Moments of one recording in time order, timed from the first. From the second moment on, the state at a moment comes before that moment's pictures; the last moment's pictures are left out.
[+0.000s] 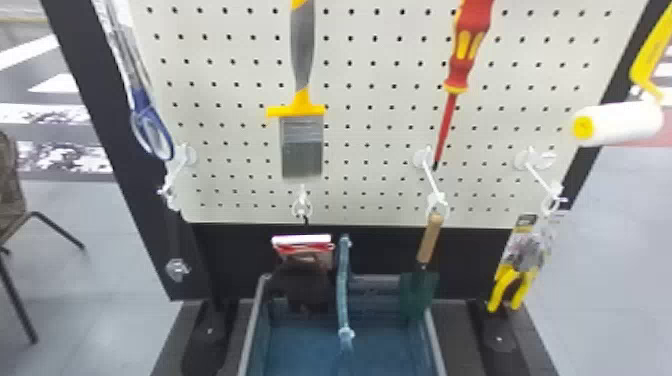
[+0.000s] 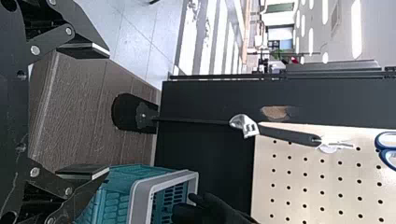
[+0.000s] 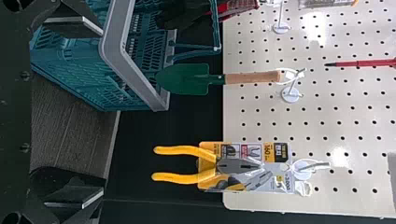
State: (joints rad) left arm 1.03 0.02 -0.07 -2.07 0.03 -0.32 0.23; right arm 0.72 -0.05 -0.22 -1.85 -0.18 -0.37 0.60
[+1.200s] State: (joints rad) left arm 1.02 0.02 -0.07 -2.07 0.03 -0.32 0.23; right arm 0.66 -0.05 -0.22 -1.91 -0.18 -0.37 0.66
